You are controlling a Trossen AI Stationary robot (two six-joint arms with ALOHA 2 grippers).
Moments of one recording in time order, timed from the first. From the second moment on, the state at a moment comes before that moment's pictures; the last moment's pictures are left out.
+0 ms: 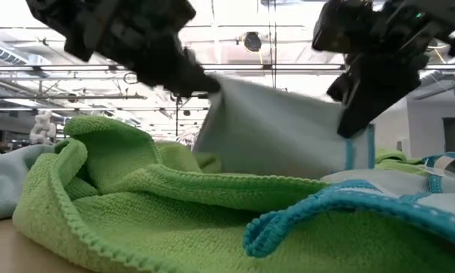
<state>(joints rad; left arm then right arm) -0.19 1.62 0.75 0.42 0.12 0.08 0.40 1.53 0.82 -0.29 0.16 0.47</state>
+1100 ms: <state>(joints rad) -0.16 1.57 0.78 0.11 -0.05 0.01 0.28 1.53 0.81 -0.23 0.08 0.39</state>
